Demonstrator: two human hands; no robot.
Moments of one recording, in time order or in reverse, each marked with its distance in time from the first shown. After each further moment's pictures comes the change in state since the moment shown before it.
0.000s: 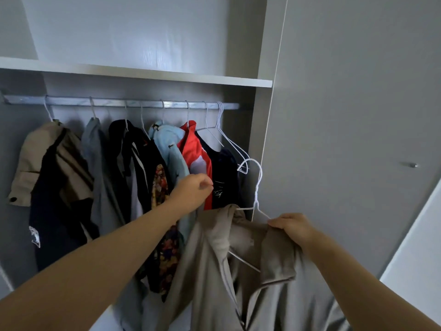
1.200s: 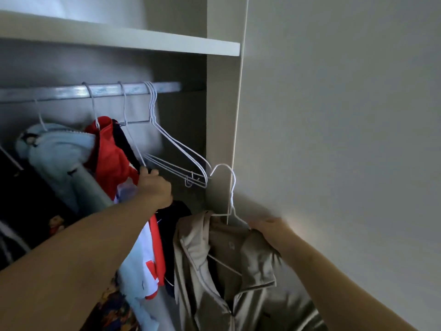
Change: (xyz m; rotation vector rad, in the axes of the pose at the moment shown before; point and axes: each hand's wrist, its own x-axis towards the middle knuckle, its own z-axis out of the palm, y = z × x) left_hand 0.249 -0.084 0.111 1.214 -0.405 0.172; right_hand 0.165 0.013 0.014 0.134 0.295 0.254
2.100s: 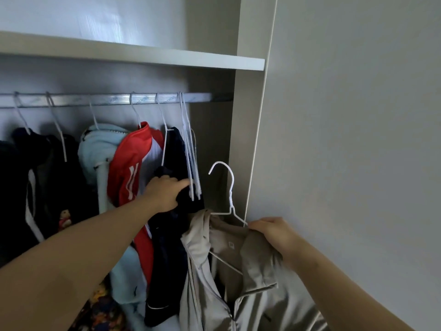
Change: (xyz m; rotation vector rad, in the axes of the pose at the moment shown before) left_hand -0.046 -0.036 0.010 -0.312 0.137 0.101; right_hand -0.028 -0.025 0.009 0.008 -0.239 -0.069
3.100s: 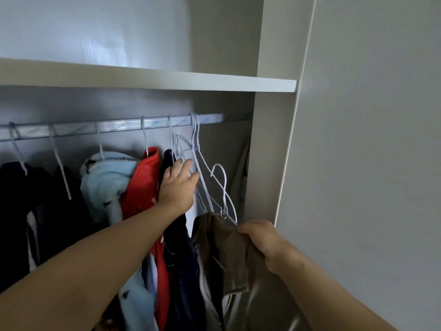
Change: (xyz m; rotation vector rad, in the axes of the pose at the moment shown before) left_hand 0.069 -0.040 -0.006 -0.054 0.404 -0.101; right_hand 0.050 -0.059 0.082 0.131 0.028 -0.004
